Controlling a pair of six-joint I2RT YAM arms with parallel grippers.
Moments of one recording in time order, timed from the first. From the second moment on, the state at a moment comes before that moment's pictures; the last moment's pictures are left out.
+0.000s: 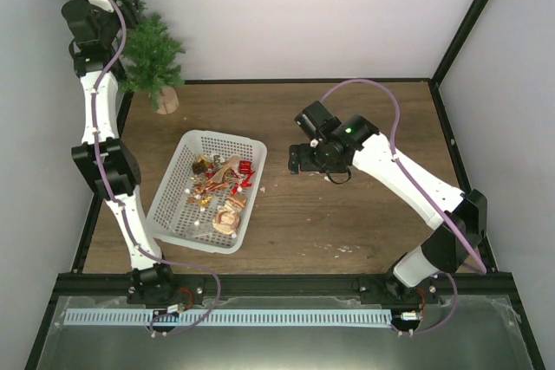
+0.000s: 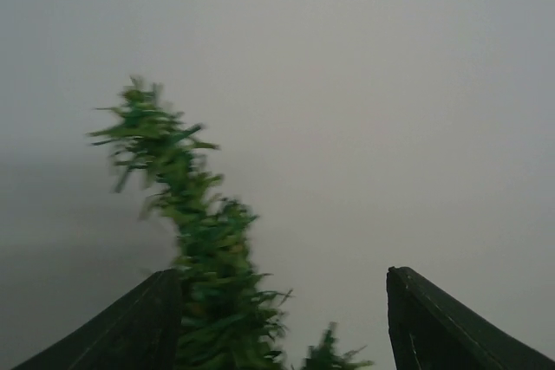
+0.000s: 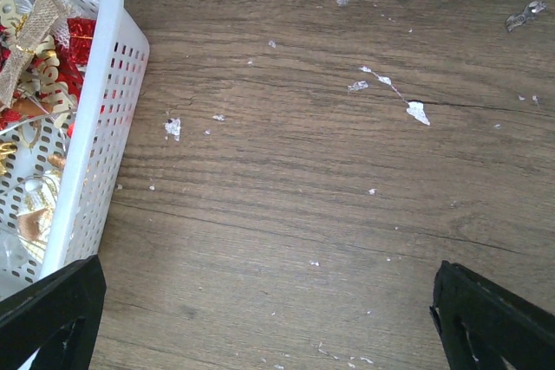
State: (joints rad) left arm 0.27 2.21 2.35 0.04 0.47 -0.16; right arm 0.73 1.53 1.51 -1.14 0.08 0.62
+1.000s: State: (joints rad) left arm 0.24 2.39 2.51 0.09 0.42 -0.22; right arm 0.73 1.56 1.56 -1.26 0.07 0.68
